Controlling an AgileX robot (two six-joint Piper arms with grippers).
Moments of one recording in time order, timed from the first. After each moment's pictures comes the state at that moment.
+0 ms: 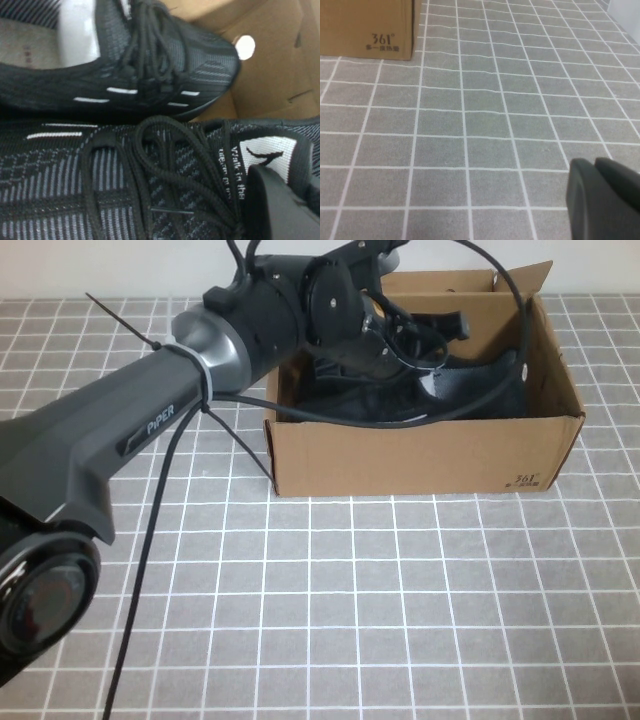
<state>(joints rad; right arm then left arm) -0.04 -0.04 0.03 -0.16 0.33 0.10 -0.65 2.15 -1.99 -0.22 0.63 -0.46</state>
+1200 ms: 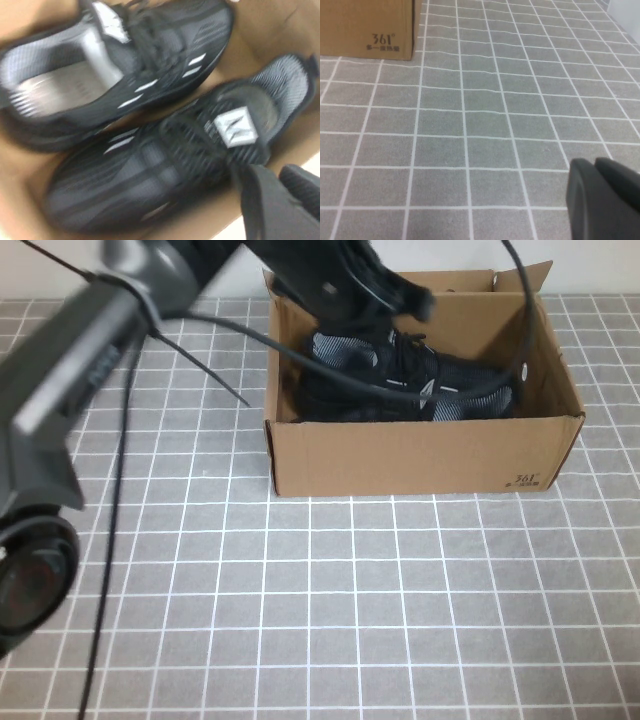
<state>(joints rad) -0.04 -0.04 0.03 -0.16 0.33 0.10 -0.59 2.15 -2.33 -0.18 1.16 -0.04</state>
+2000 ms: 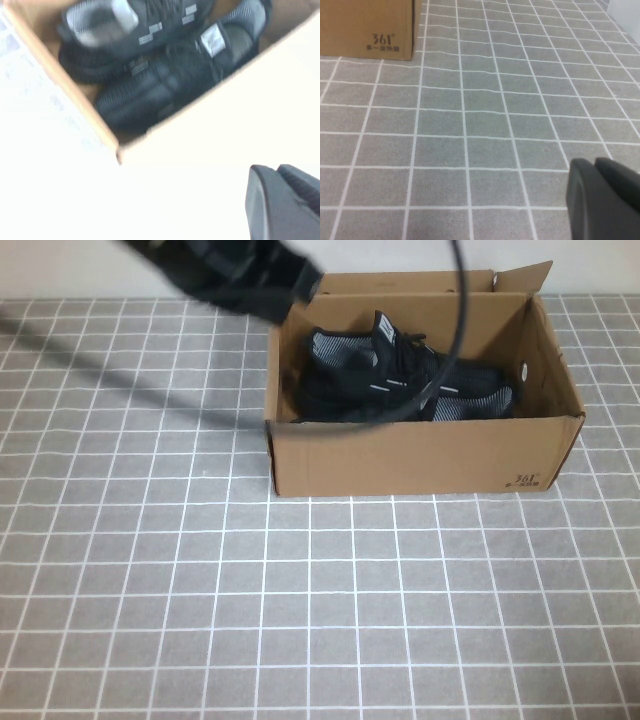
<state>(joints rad) -0.04 -0.04 0.03 -0.16 0.33 0.10 -0.55 1.64 -1.93 -0.15 1.24 0.08</state>
